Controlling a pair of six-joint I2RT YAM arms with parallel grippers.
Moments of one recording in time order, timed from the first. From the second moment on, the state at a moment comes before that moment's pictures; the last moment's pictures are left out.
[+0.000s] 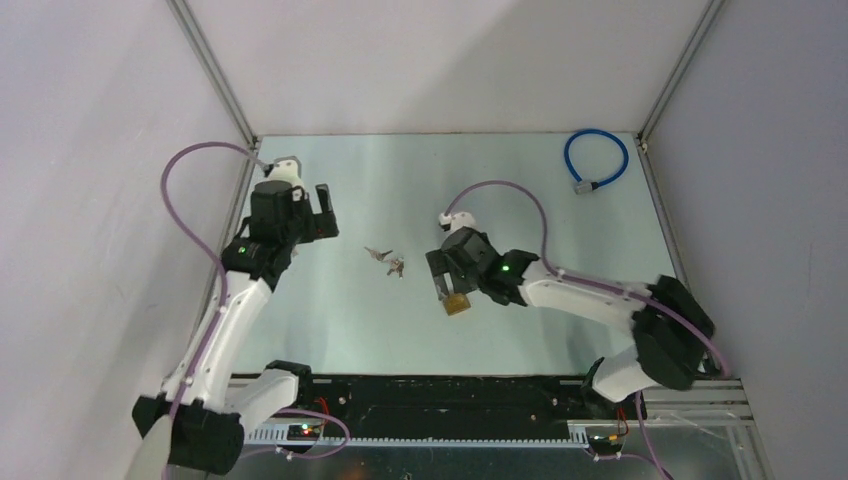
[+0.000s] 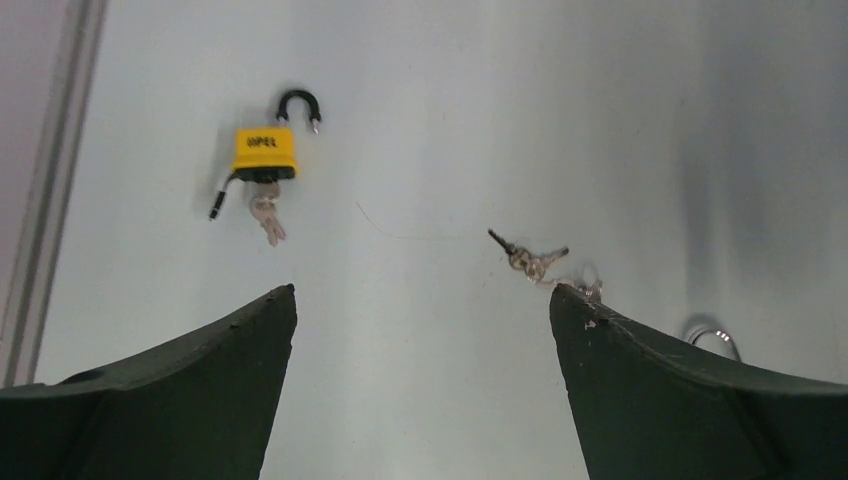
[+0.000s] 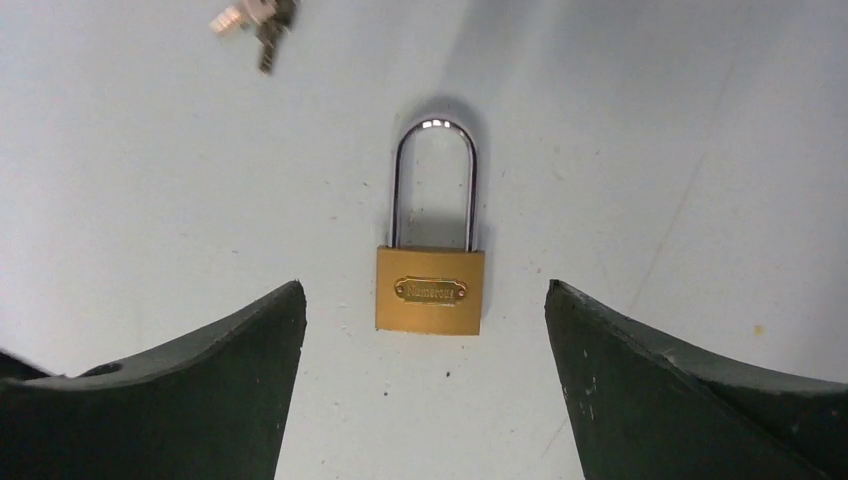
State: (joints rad) left arm -0.17 0.98 0.98 -0.53 -0.16 -0.21; right arm 0.95 1.54 1.02 -0.38 0.27 0.44
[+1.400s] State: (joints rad) left arm -0.40 2.03 1.45 -0.80 -0.04 -0.12; right arm 0.60 0.91 0.49 -0.18 0.05 0.40
